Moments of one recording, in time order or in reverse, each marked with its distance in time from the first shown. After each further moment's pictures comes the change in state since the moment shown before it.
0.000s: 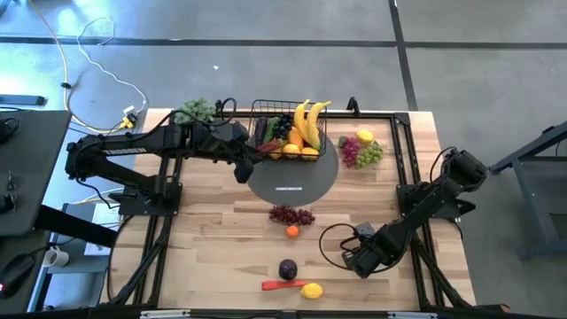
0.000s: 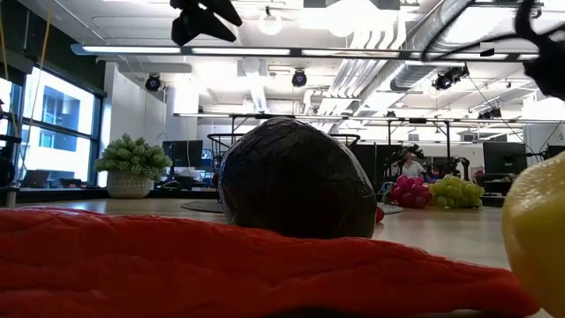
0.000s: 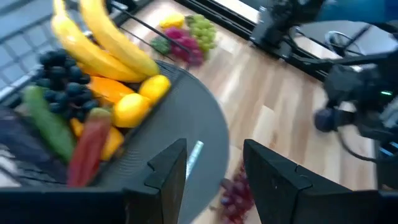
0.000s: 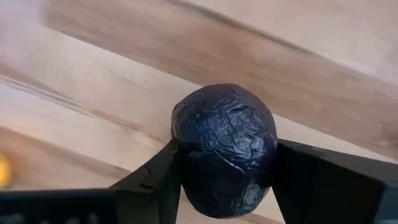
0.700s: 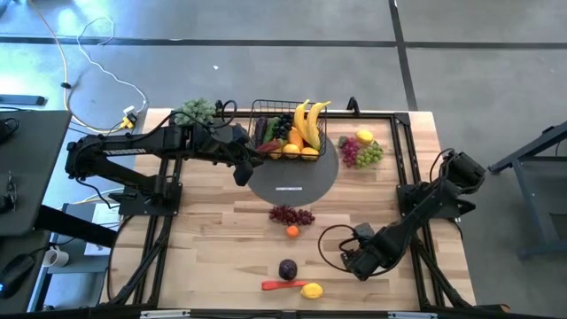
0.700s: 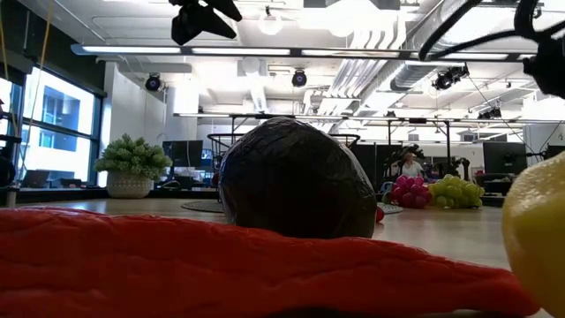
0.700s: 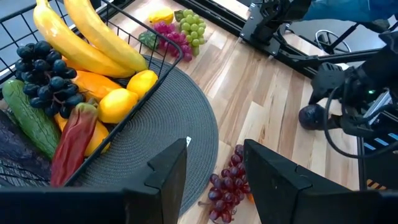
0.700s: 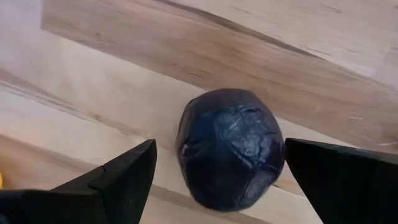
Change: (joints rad) left arm -0.025 0.000 0.000 0.000 0.027 -0.026; right arm 0.016 0.032 0.033 -0.029 0.020 0.011
